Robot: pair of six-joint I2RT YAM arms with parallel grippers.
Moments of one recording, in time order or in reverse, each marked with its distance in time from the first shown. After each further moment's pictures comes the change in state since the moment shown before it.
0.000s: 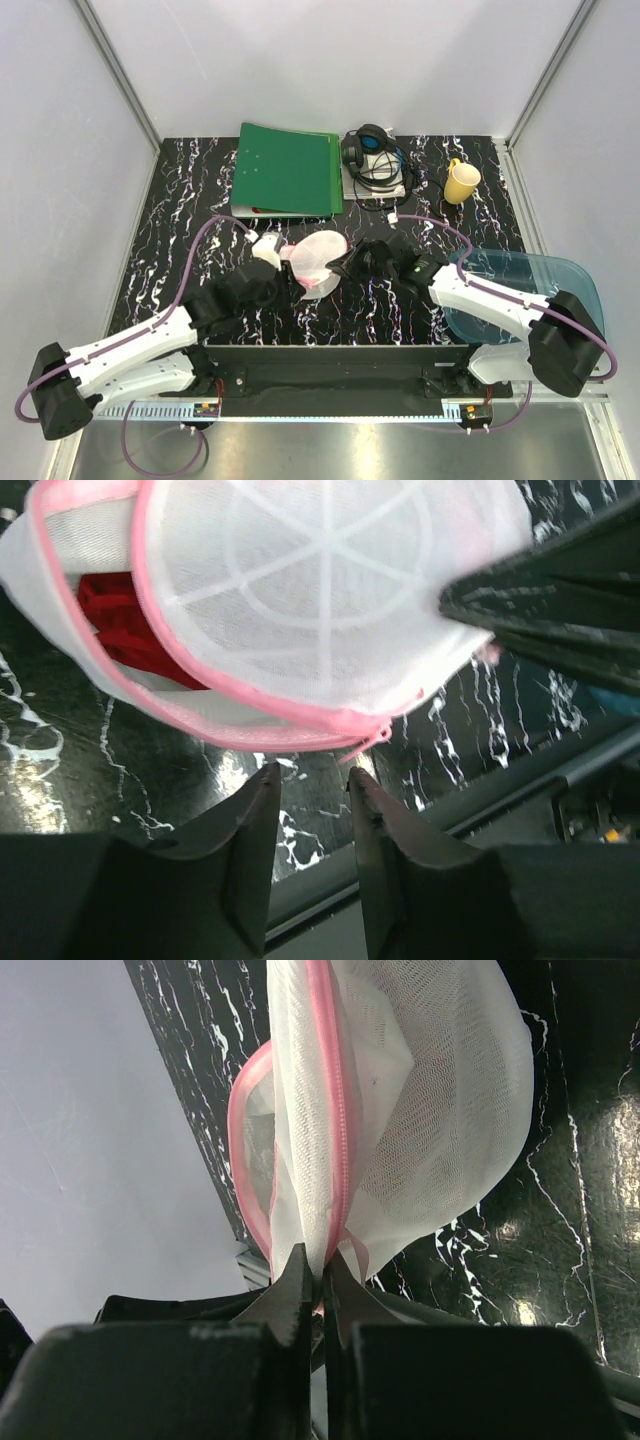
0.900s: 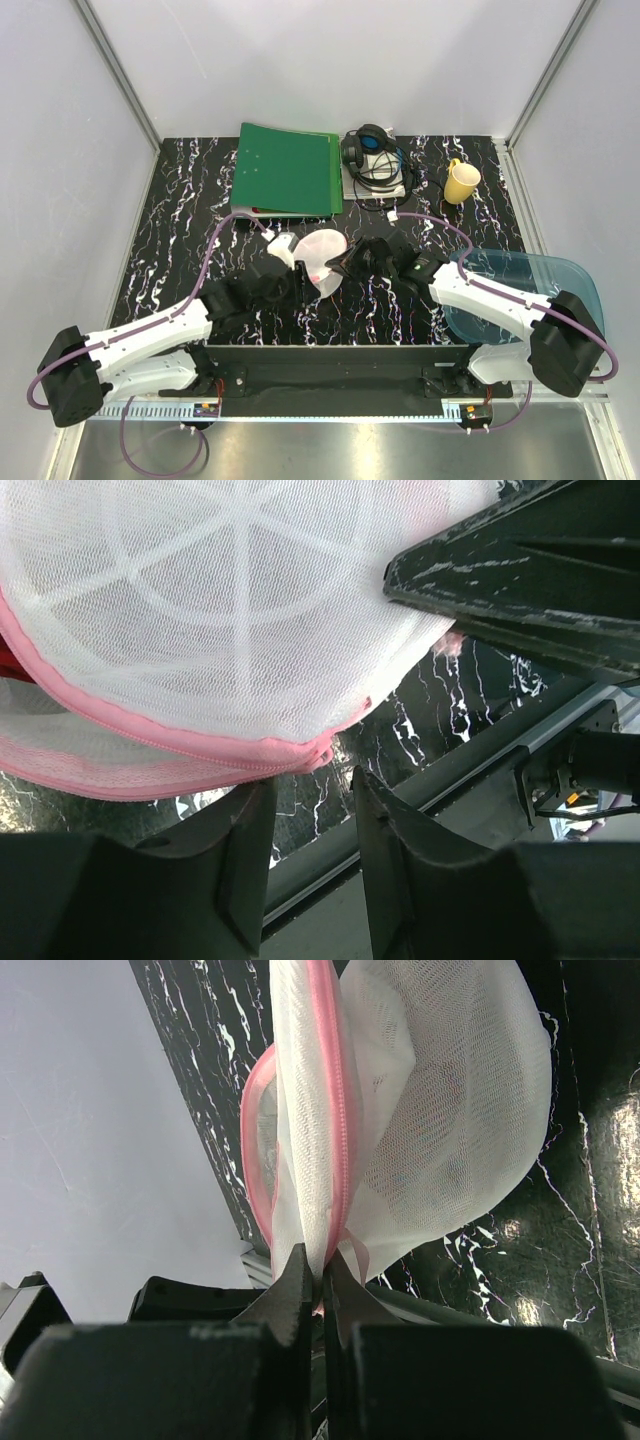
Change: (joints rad) left arm 0.000 0.119 -0.001 0.127 0.127 -0.013; right arm 0.000 0.000 0.030 -0.034 -0.001 0.002
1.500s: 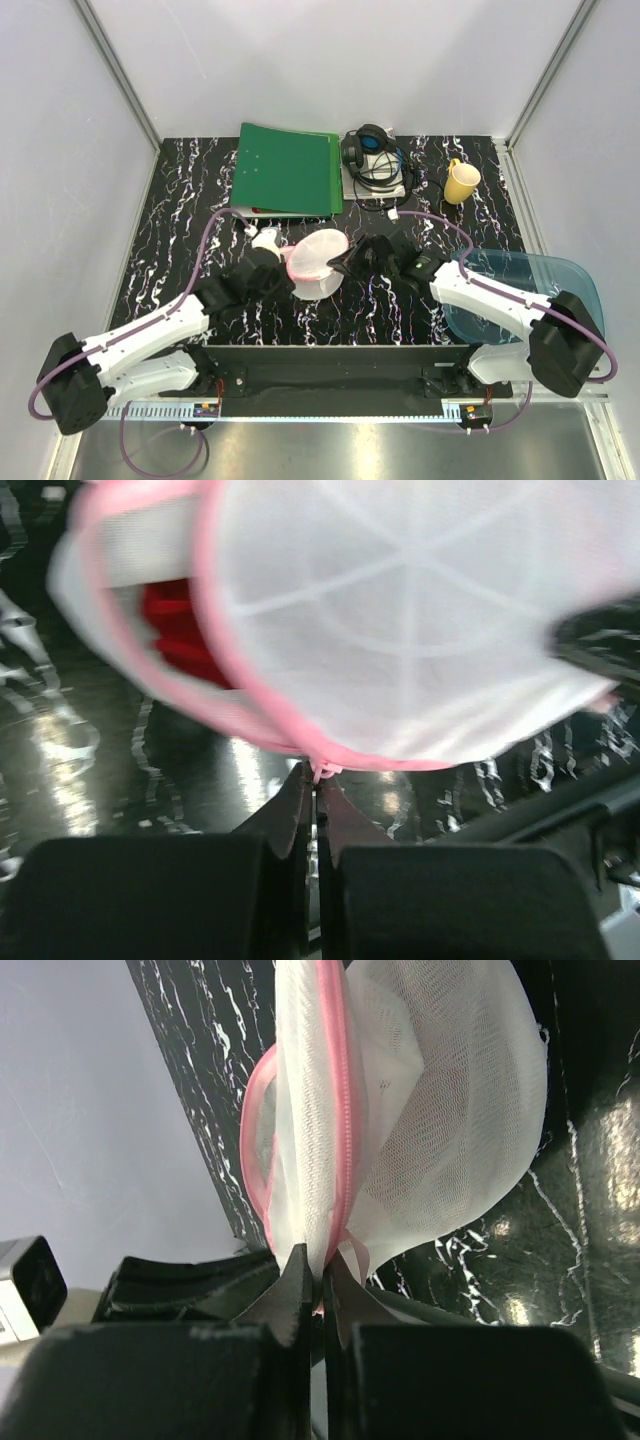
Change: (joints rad) left arm 0.083 -0.002 0.025 -0.127 -0.107 0.016; right arm -0.013 0.001 -0.002 0.000 -0.018 -0.021
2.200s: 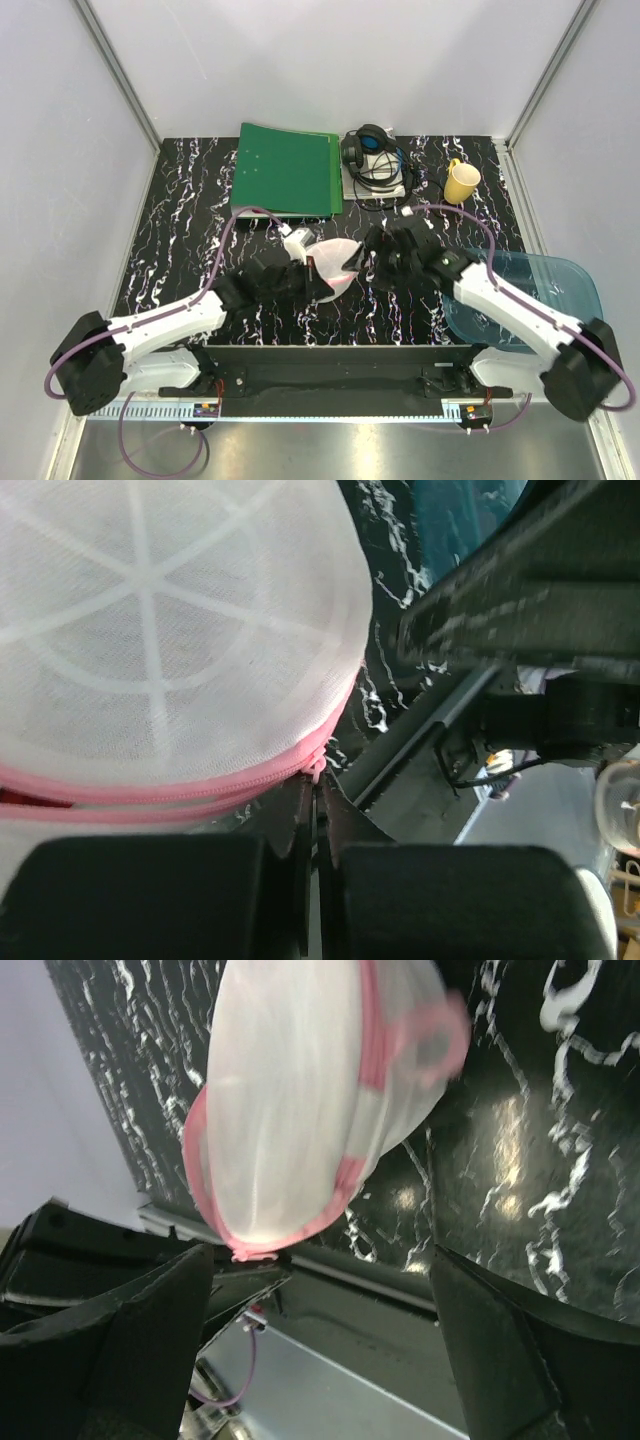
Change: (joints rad) left arm -0.018 0.121 -0.037 0.374 0.370 0.003; right arm -0.145 -0.110 0.040 -0.303 -0.145 -0.338
